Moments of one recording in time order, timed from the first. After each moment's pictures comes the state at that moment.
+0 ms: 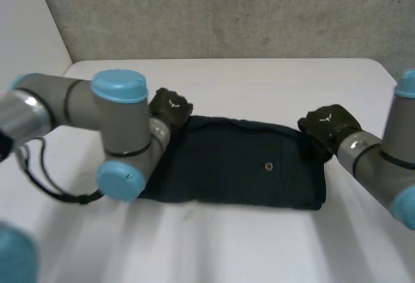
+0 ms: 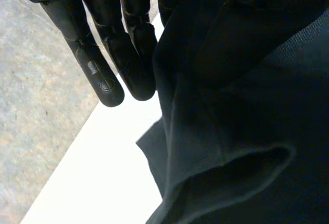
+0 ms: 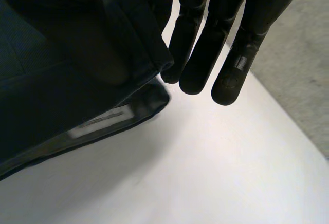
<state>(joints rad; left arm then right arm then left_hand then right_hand) 4.12 -2.39 -0.96 3.08 -1.66 3.77 1.88 -1.17 1.50 0.06 1.47 2.56 1.11 1.19 1.19 1.20 1.01 0.98 1.17 1.18 1.19 0.96</state>
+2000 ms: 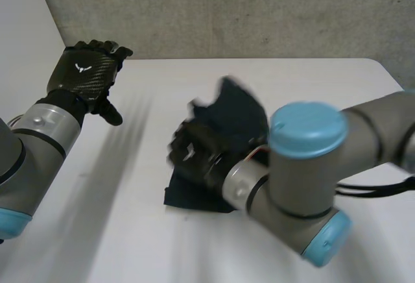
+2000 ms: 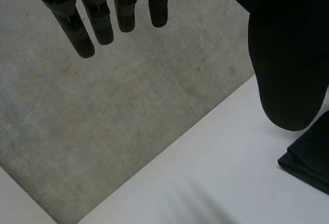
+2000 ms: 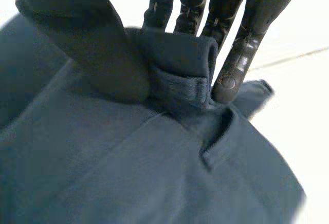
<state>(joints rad) 4.37 -1.67 -1.68 3.39 -1.49 3.46 2.34 -1.00 1.32 -0.04 1.21 2.07 0.20 0.20 0.21 0.20 0.05 0.79 0.95 0.96 0.98 0.79</state>
